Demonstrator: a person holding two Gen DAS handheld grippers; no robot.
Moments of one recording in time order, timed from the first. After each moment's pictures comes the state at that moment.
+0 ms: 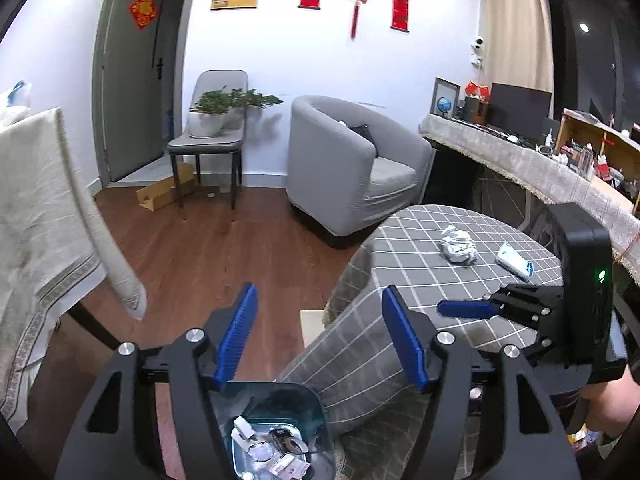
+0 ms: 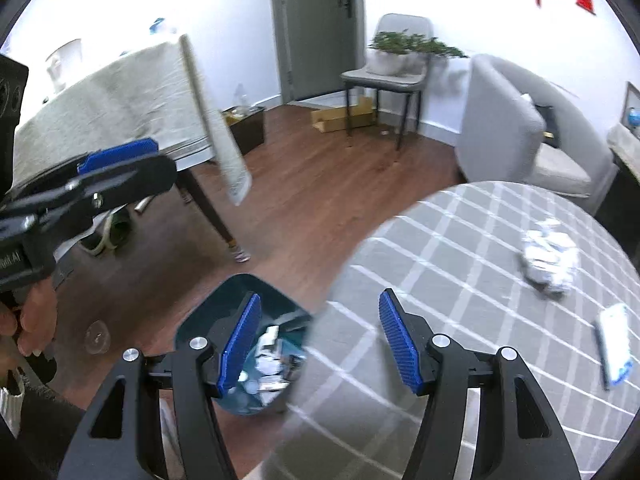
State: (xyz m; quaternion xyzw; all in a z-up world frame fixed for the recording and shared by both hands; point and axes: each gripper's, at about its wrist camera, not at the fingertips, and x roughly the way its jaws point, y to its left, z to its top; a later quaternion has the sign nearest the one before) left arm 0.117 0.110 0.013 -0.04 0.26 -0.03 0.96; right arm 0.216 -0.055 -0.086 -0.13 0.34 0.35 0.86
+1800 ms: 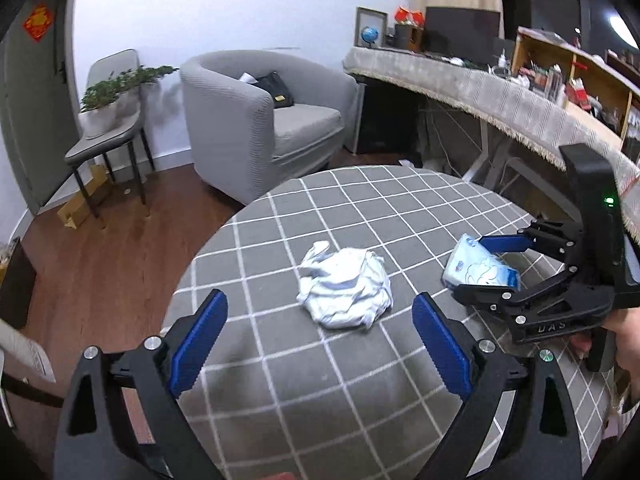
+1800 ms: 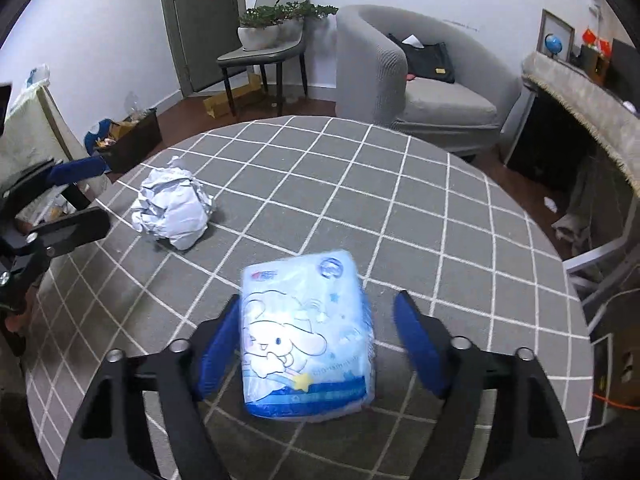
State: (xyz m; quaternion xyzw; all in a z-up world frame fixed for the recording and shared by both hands) left arm 0.291 -0.065 -0.026 0.03 0.35 -0.15 0.92; right arm 0.352 -0.270 -0.108 -0.10 0.40 0.23 0.88
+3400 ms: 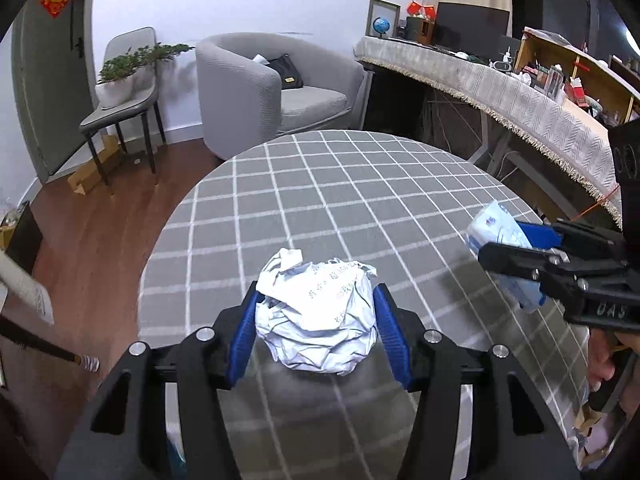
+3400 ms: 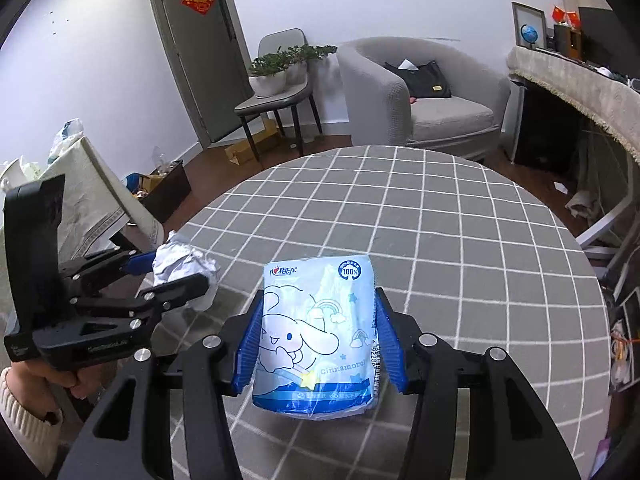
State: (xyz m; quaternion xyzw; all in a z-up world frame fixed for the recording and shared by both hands) left arm 0.201 -0.073 -0.031 0.00 0.38 -0.11 0.92; right arm 0.249 -0.277 -0.072 0.00 0.35 0.25 0.90
